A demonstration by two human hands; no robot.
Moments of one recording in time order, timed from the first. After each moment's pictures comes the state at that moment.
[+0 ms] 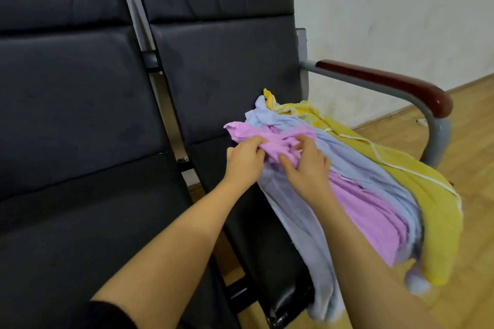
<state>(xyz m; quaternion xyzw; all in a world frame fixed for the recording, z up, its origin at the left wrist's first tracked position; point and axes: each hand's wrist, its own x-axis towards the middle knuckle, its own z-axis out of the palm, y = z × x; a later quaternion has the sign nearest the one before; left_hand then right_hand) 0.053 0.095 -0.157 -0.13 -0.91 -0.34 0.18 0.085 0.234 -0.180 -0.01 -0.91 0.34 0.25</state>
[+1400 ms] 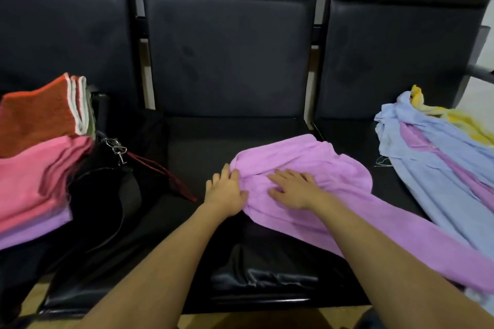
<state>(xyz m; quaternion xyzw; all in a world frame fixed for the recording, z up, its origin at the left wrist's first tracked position) 0.237 -0.197 -0.229 0.15 -0.98 -0.14 -0.05 0.158 -0.034 -0.218 0.31 -0.94 0.00 -0.14</state>
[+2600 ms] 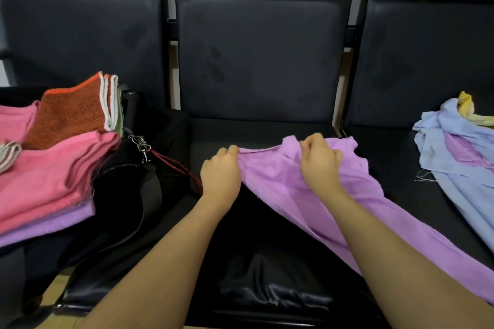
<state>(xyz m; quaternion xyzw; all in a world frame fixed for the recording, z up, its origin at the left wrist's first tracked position) 0.236 -0.234 -0.204 0.23 -0.94 -0.10 0.23 0.134 -0.077 -0.199 0.17 -0.90 0.35 0.18</state>
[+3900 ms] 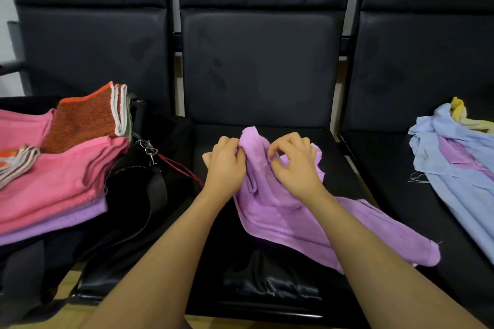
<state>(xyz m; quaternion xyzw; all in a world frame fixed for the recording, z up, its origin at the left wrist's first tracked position) 0.252 -0.222 -0.174 0.18 -0.88 -0.29 0.31 0.176 -0.089 -0.182 0.36 -0.84 0.36 0.20</state>
